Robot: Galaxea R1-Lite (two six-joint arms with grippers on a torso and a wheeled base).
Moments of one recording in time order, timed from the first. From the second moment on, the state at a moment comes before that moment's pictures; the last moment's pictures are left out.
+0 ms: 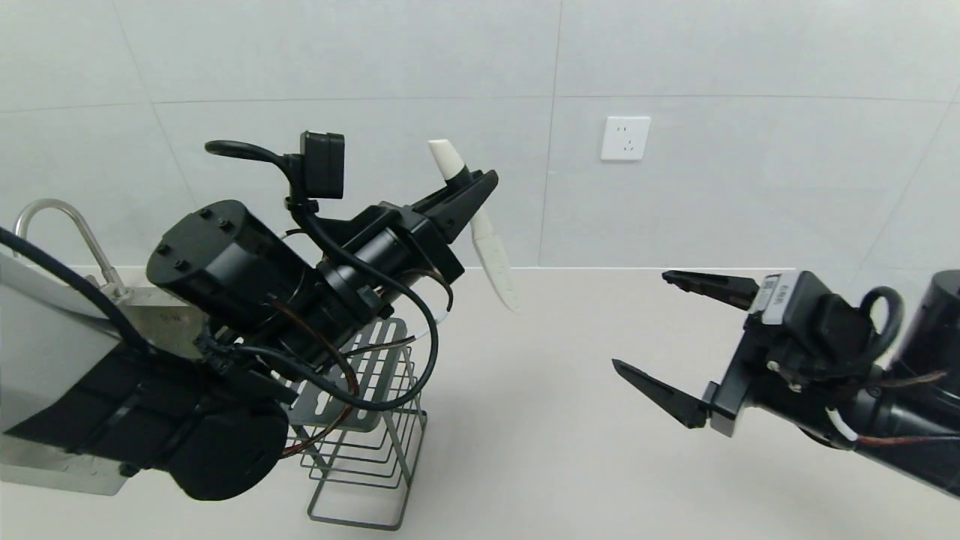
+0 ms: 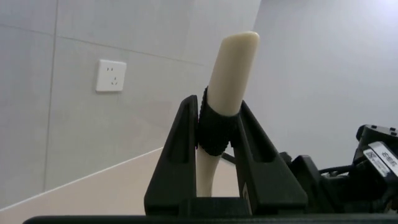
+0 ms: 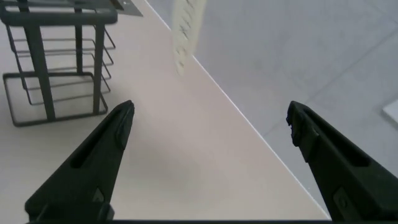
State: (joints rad) left arm -0.65 1.86 -0.76 -1.57 -0.27 -0.36; right arm 0.54 1.51 -0.37 -1.02 0.23 -0.51
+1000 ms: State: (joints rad) left arm -0.65 1.76 -0.56 -1.57 -0.27 -0.27; right arm -0.02 0.65 -0.04 -0.90 0.15 -0.24
